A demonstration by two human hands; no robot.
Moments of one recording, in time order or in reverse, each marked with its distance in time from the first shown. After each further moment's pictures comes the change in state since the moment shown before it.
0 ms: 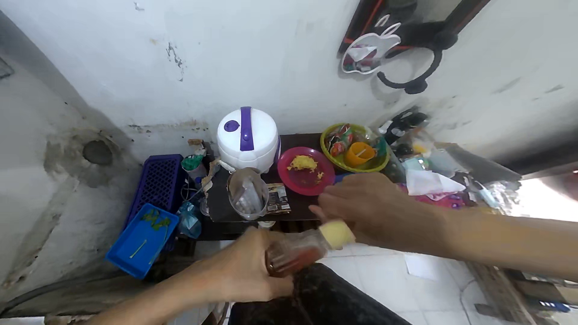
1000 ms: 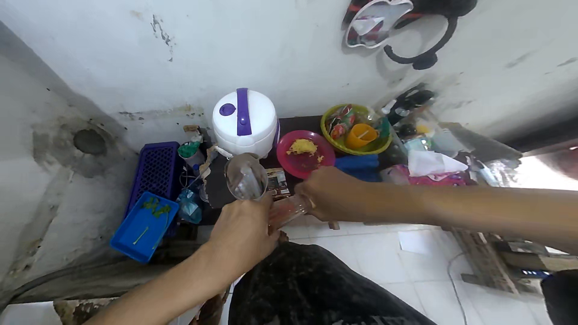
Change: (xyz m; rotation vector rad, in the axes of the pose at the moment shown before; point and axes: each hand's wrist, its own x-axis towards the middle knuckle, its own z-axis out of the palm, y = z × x) left_hand 0.018 0.007 0.012 0.682 0.331 -0.198; right_hand 0.026 0.000 0.023 0.361 -0.690 0.366
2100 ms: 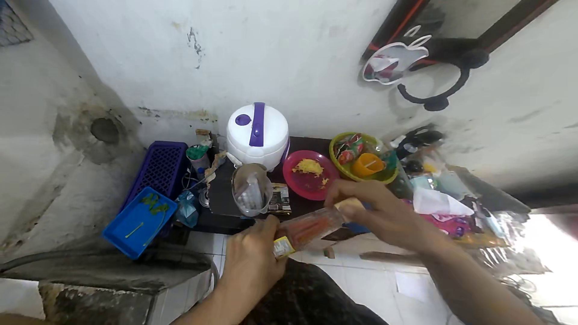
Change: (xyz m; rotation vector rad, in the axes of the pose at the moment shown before) left_hand -0.012 -0.004 0.079 -0.093 0.774 0.064; right_hand -0.033 0.032 0.014 0.433 0.544 -0.217
